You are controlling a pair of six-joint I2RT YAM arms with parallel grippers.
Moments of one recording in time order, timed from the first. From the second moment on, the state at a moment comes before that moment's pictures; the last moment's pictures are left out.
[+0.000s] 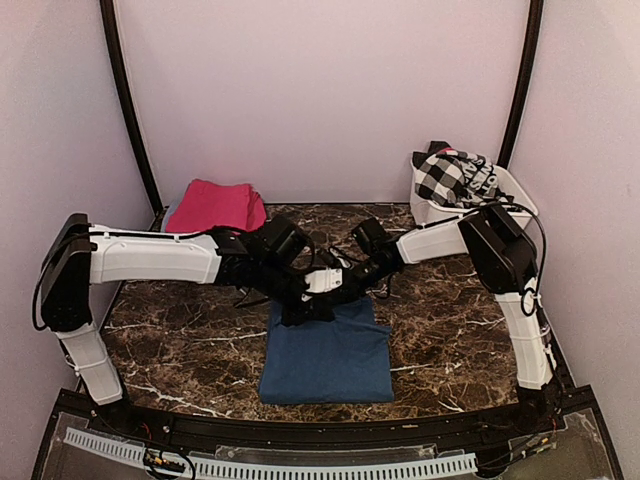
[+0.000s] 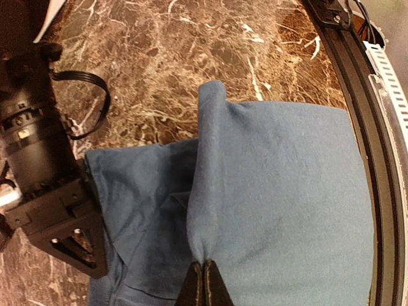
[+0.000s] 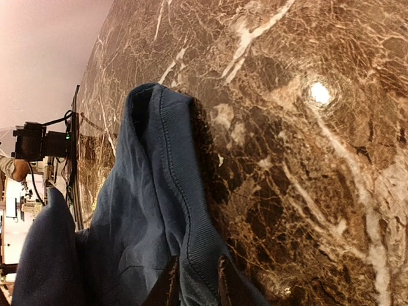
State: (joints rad) left arm -0.92 1.78 1.27 -0.42 0.39 0.55; right arm 0.65 2.30 1.55 -0.30 -0.88 0.16
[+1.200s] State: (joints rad) left arm -0.83 1.84 1.21 -0.12 0.07 0.69; right arm 0.51 2.06 1.52 -0.45 -0.68 0.13
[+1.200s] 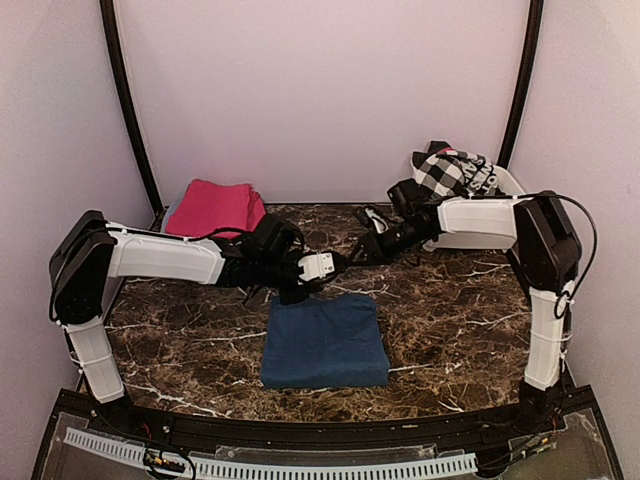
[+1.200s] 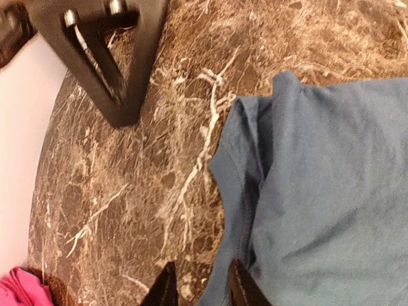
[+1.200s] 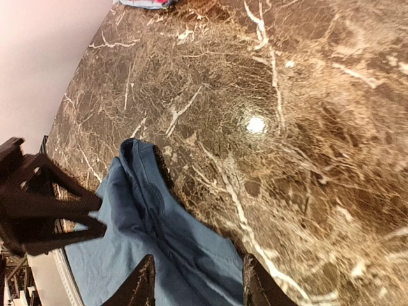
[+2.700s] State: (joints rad) left arm -0.57 1.75 0.91 -0.12 0.37 -0.48; right arm 0.53 1.84 1.10 -0.42 -0.65 0.10
